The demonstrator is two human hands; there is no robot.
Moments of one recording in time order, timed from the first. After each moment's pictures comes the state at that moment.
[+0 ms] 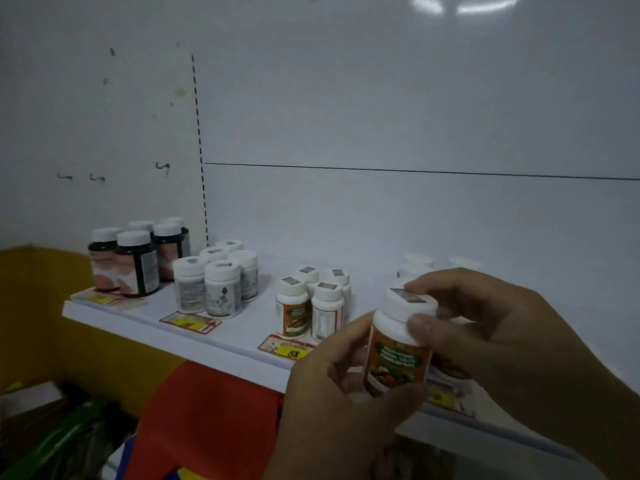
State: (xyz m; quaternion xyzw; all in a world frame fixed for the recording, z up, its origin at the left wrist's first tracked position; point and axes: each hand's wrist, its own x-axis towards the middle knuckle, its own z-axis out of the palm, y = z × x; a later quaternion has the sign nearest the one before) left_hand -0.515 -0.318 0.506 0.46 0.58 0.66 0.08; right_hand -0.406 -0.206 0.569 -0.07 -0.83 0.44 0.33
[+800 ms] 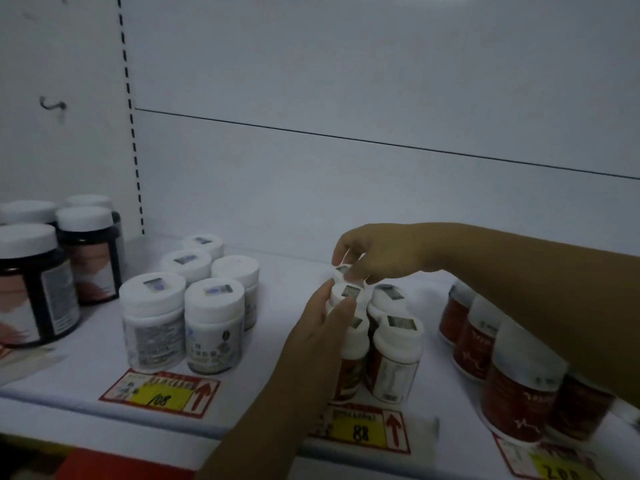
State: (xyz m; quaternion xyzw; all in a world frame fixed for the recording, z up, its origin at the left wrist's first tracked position) left_hand -0.722 -0.246 0.501 0.40 0.61 0.65 0.23; right_hand -0.675 -0.129 0.601 -0.22 -0.95 0.20 -0.04
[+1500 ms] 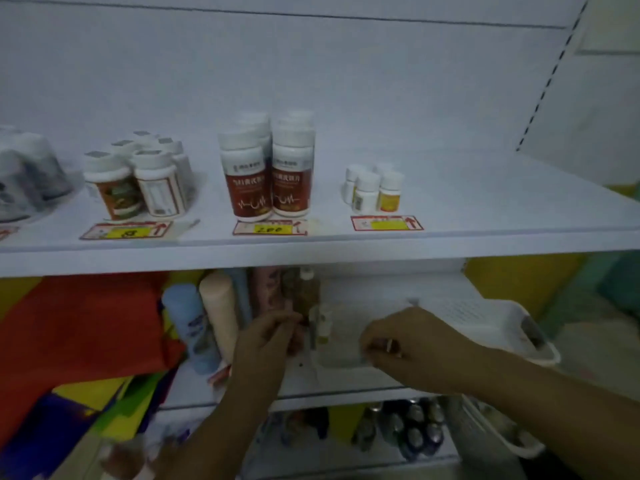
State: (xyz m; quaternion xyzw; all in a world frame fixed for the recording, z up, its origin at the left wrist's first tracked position) left_hand -0.471 -0.281 0.339 0.36 0.65 0.63 0.23; right_hand -0.281 -0.187 0.396 -0.23 -0.96 0.16 0.06
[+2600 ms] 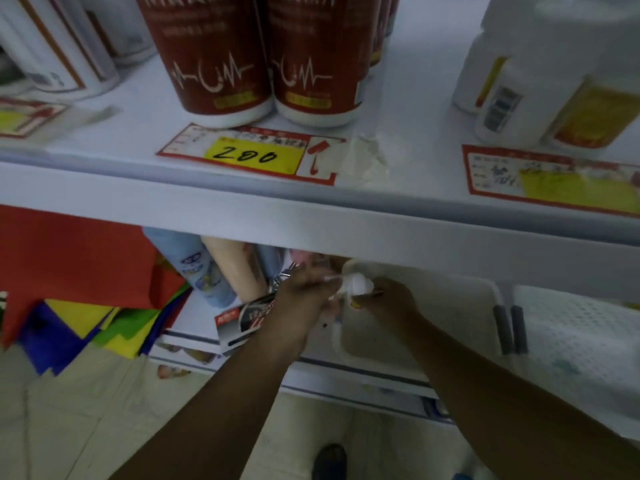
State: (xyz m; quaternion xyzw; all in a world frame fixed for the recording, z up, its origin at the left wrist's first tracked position) left_hand -0.502 -0.172 0.252 0.09 0.66 0.58 0.46; right_hand -0.410 -0.042 0.165 -0.47 -0.76 0.45 0.05
